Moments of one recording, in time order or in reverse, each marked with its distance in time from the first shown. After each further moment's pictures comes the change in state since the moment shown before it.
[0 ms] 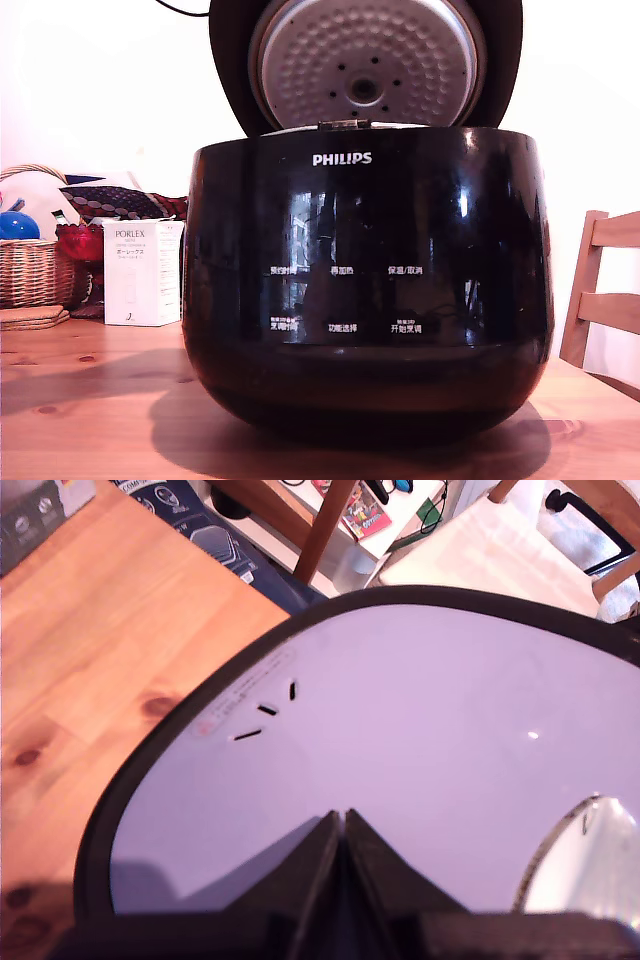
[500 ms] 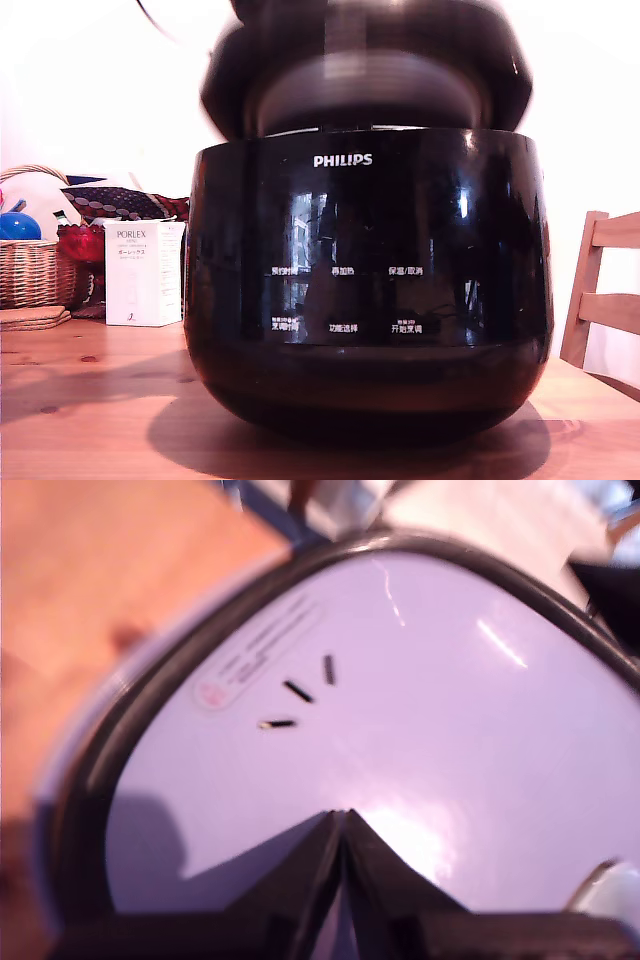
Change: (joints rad) arm -0.027 -0.005 -0.187 0.054 -0.011 0.011
